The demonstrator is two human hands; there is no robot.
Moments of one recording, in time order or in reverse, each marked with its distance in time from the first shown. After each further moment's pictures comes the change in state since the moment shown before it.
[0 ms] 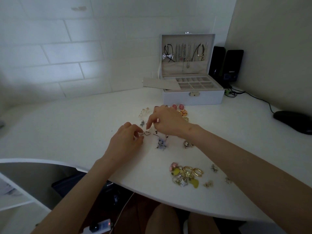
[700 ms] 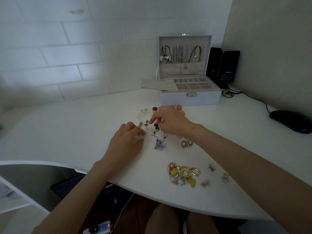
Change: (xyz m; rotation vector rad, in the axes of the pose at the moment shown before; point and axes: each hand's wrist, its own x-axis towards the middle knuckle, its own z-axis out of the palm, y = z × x) left_hand -0.005 0.003 0.001 0.107 0.035 0.160; right_hand -0.005 0.017 -0.003 0.036 -0.016 0.073
